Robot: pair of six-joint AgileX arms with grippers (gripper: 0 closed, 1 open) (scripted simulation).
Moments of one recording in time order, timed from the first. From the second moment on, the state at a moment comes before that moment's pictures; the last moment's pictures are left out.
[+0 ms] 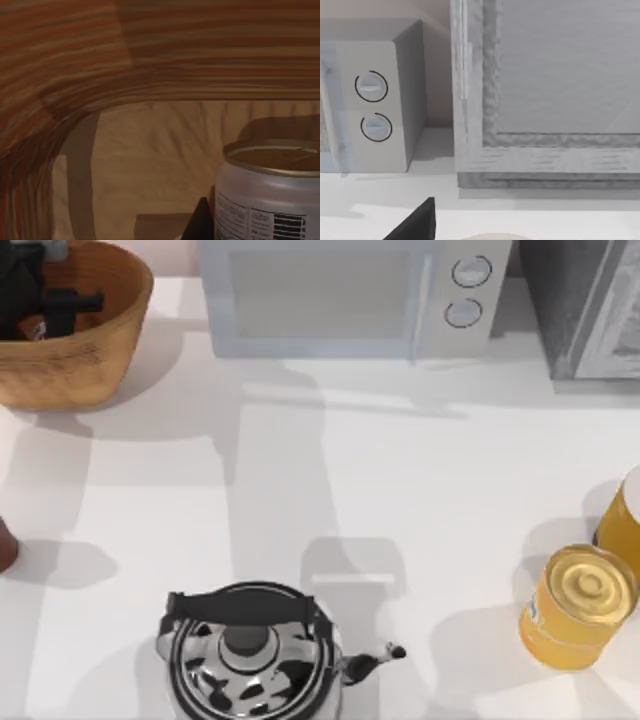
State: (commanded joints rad) left arm 0.05 2.76 2.65 -1.26 0.08 0.07; right arm 0.00 0.00 0.00 0.00 0.00 0.00
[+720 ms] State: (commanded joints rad) left arm 0.06 2.73 2.65 -1.26 0.07 0.07; right arm 0.00 0.00 0.00 0.00 0.00 0.00
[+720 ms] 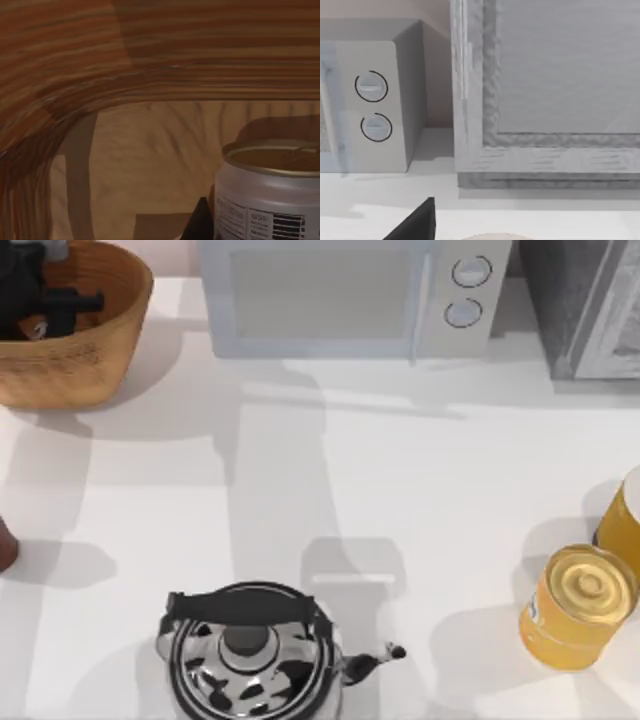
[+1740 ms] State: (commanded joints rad) left arm 0.01 1.25 1.22 -0.63 0.22 0.06; right arm 0.00 0.00 0.00 0.00 0.00 0.00
